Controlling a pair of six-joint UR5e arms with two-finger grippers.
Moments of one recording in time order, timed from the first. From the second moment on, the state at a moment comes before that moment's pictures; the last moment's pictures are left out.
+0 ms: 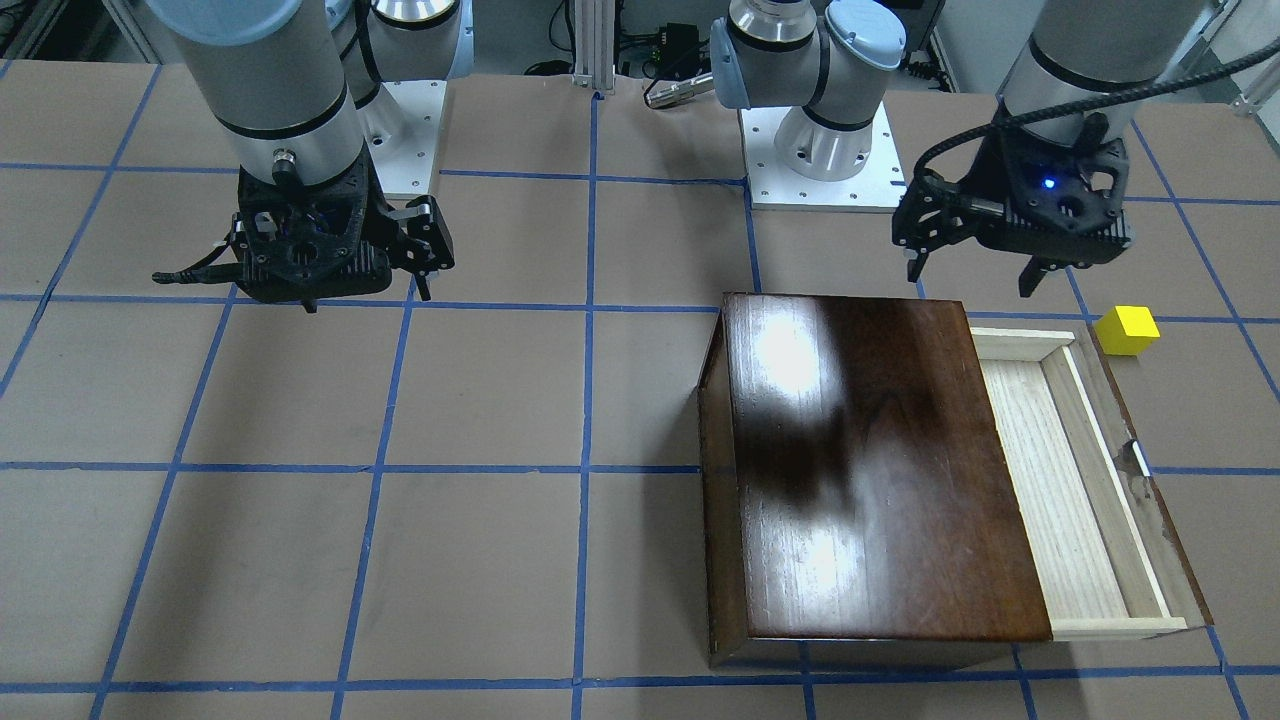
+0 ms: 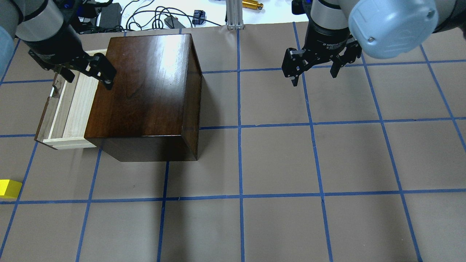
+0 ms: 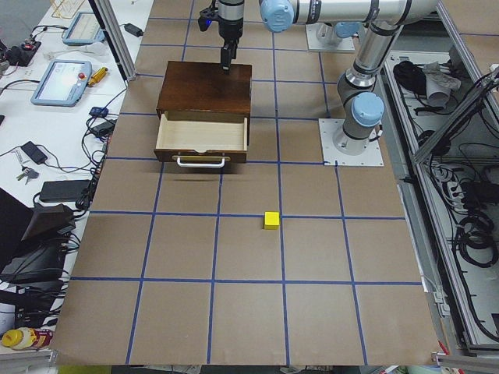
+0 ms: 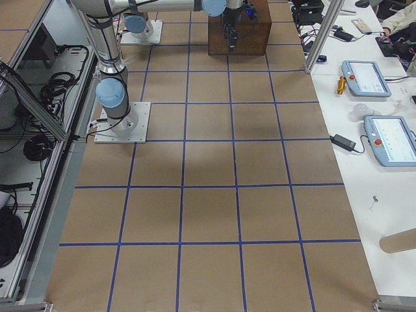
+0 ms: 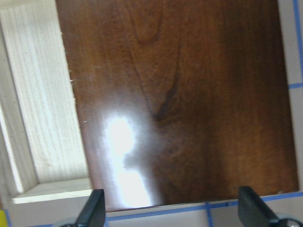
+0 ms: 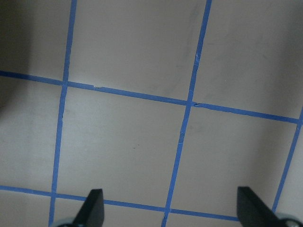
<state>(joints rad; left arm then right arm) -1.41 -1.56 -1.58 -1.52 1.66 0.43 1.70 -1.45 1.48 -1.58 -1.60 -0.05</state>
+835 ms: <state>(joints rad) -0.97 -1.58 -1.63 -1.50 1.65 1.30 1.70 -1.45 1.48 -1.58 -1.60 -0.05</state>
